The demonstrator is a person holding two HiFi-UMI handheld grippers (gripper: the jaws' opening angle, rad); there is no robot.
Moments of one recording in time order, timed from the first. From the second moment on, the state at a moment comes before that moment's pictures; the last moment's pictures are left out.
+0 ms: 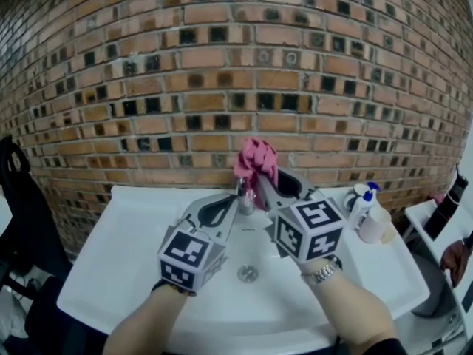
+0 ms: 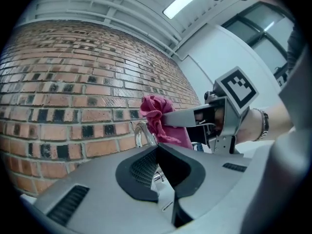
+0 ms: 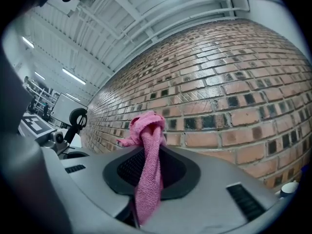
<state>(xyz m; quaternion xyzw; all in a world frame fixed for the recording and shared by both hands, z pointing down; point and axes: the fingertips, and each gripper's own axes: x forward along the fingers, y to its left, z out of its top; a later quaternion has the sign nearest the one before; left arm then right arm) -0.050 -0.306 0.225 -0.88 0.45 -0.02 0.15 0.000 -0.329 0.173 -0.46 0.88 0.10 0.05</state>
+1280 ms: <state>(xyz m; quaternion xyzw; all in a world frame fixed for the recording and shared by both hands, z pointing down) -0.069 -0.328 0.240 -0.88 0.46 -0.03 0.13 0.007 -0.416 0.186 -0.50 0.86 0.09 0.01</state>
